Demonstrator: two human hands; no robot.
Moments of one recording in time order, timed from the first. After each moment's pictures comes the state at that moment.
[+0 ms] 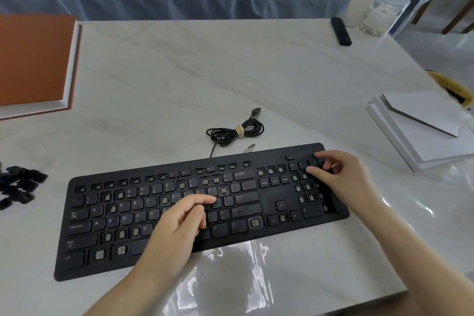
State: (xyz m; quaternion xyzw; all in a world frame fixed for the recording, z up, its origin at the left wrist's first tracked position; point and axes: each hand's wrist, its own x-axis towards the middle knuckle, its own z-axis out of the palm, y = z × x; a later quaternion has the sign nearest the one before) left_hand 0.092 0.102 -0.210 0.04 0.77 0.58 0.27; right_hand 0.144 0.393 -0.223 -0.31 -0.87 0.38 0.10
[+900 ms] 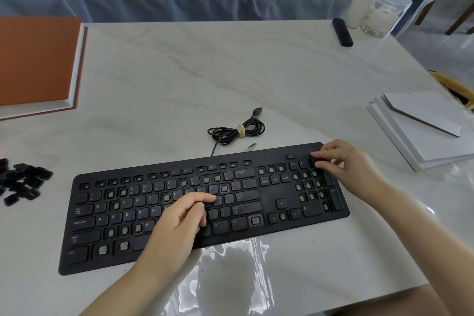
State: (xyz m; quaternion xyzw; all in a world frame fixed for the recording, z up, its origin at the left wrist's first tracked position) left_hand 0.092 0.101 -0.216 0.04 0.77 0.58 0.26; right_hand 0.139 0.415 -0.212 -0.17 -0.93 0.31 0.04
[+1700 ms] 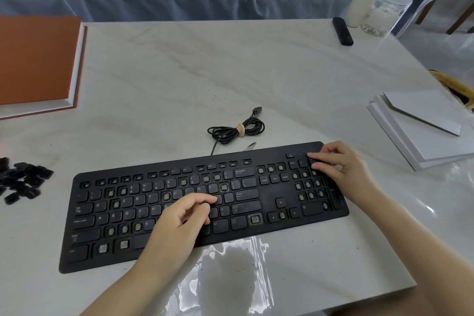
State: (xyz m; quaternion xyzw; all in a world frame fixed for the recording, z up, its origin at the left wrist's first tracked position) left_hand 0.094 0.102 -0.213 0.04 0.78 0.57 0.26; right_hand 0.143 0.417 -0.243 -0.17 -0.91 0.36 0.12
